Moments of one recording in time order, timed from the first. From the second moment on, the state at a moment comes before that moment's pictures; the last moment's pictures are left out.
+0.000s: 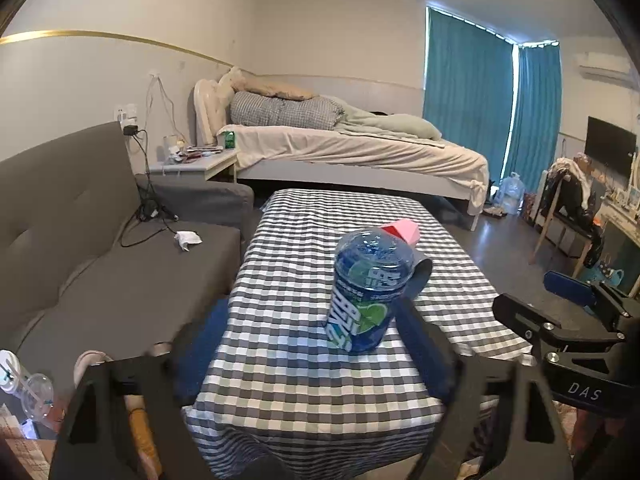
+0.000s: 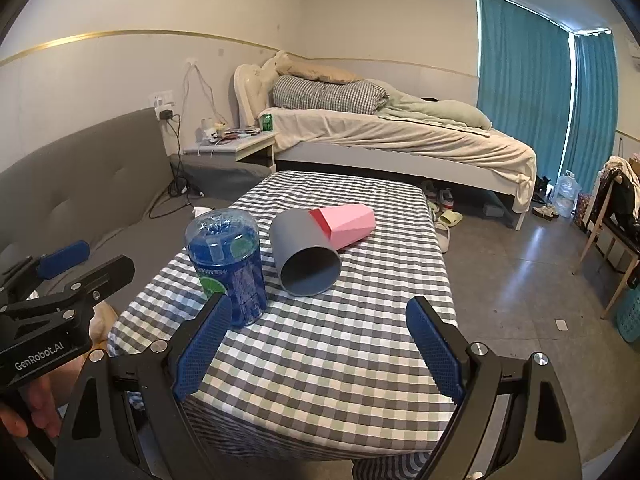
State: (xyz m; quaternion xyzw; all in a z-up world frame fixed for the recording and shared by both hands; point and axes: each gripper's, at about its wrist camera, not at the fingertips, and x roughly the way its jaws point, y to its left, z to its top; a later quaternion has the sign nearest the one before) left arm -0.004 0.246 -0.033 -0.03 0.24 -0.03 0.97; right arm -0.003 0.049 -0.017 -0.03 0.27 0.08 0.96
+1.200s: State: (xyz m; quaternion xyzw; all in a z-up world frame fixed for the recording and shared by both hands) left arm -0.001 0.251 -0.036 -0.03 0.24 -0.01 0.97; right arm 0.002 0.040 -0.017 -0.01 0.27 0.06 0.96
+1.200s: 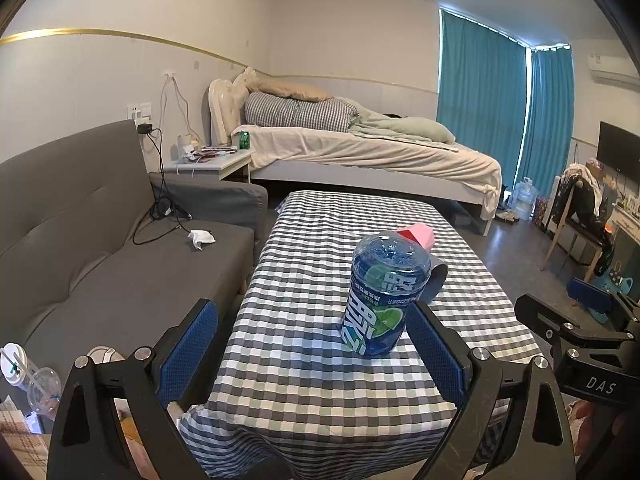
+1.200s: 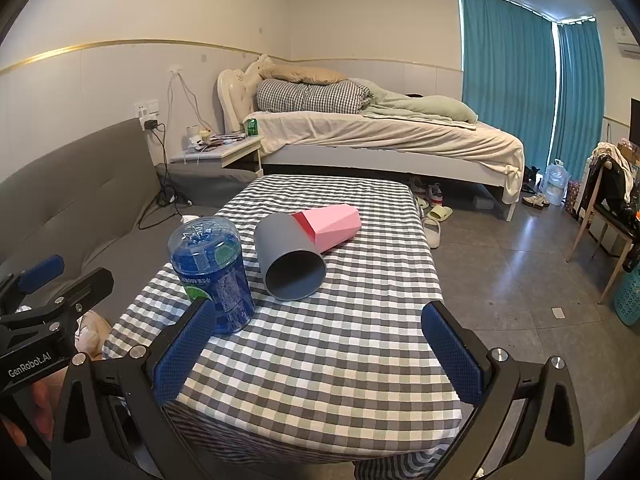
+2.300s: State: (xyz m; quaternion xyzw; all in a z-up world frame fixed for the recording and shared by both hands) left arm -0.002 0.250 -0.036 -0.03 0.24 0.00 0.97; right arm 0.001 0.040 -0.018 -0.01 0.27 0.06 0.96
